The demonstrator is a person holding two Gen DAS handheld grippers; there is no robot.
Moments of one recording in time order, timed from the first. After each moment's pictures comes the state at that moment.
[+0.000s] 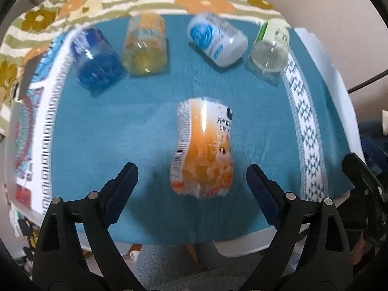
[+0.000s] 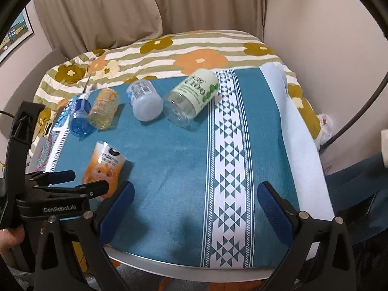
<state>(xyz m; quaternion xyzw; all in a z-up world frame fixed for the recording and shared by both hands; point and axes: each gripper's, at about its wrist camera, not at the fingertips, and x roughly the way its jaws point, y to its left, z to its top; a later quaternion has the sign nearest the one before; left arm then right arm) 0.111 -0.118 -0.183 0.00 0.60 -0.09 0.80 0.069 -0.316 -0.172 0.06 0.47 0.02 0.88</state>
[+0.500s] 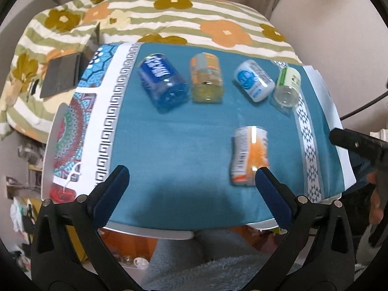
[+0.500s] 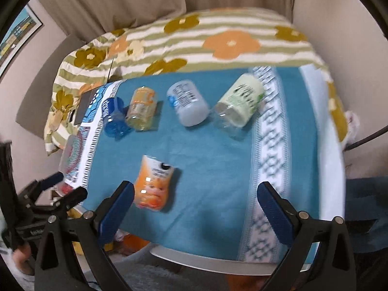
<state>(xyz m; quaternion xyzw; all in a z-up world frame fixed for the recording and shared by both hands) 0.095 -0.007 -0.124 -0.03 0.55 -0.07 0.83 0.130 -0.276 -0.141 0.09 0.56 0.10 0.82</state>
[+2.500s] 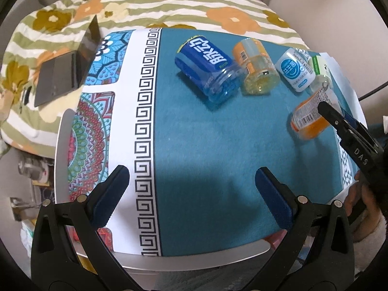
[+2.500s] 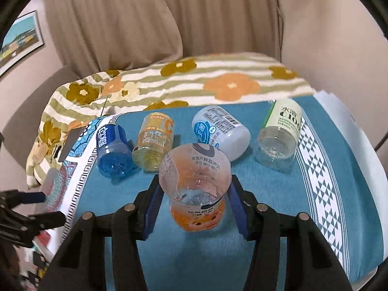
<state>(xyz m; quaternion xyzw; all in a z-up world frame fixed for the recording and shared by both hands) 0.136 0.068 -0.180 0.00 0.57 -0.10 0.81 0.130 -0.192 -0.198 0.07 0.39 0.03 0.92</state>
